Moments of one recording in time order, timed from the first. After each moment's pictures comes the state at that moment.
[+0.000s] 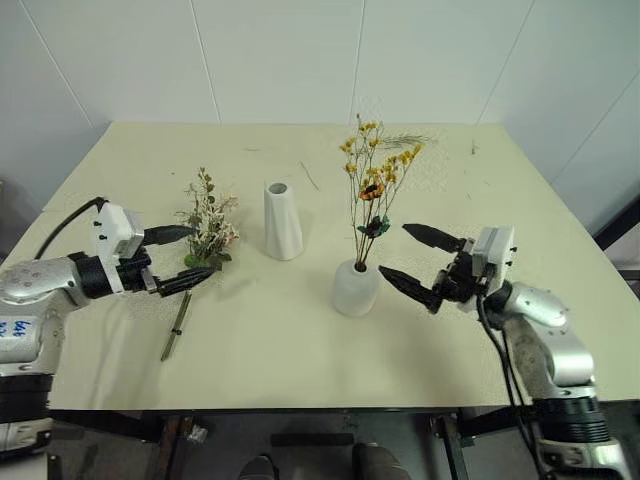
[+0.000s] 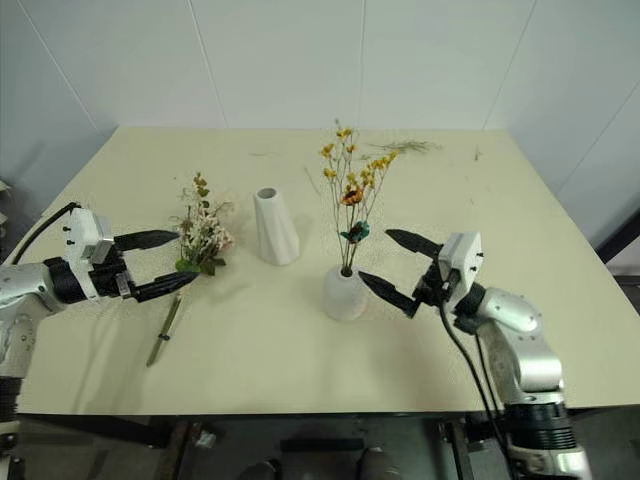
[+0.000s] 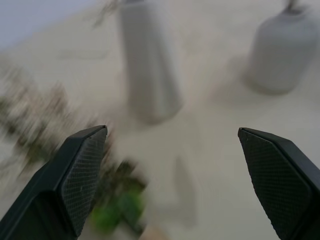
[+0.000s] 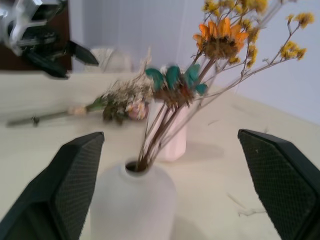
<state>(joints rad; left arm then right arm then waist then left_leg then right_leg) -0.41 0.97 0.25 0.16 -0.39 0.37 -0.98 -0.42 -0.61 -0.15 -0.05 0.53 0.11 1.04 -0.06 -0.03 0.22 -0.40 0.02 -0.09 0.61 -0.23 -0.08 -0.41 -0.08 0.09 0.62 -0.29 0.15</state>
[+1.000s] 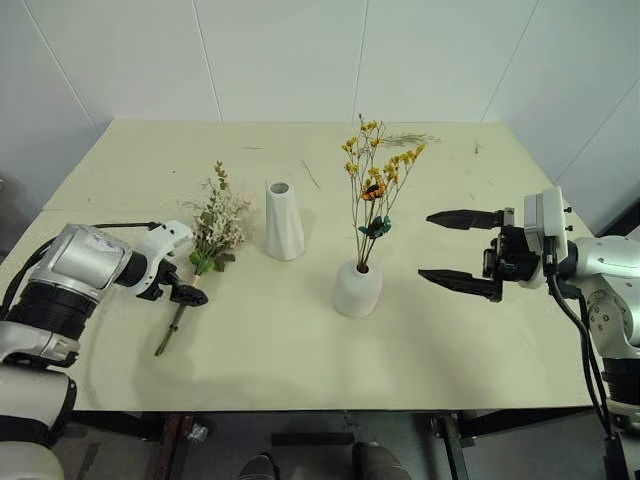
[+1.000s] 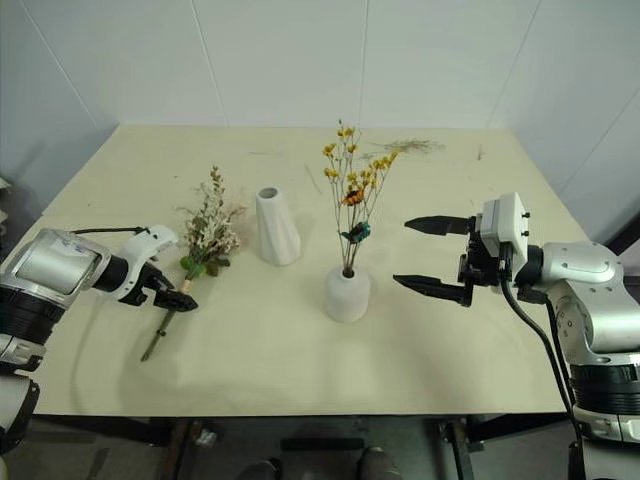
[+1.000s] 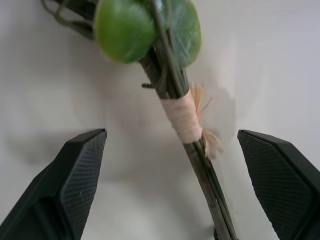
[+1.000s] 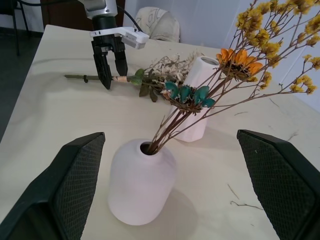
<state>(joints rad) -0.97 0.98 -0.41 0.38 -0.10 1.11 -1.08 -0.55 -0.79 -0.16 -0.04 0.59 0.24 1.28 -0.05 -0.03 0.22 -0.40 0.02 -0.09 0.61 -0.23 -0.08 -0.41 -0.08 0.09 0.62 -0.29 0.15</state>
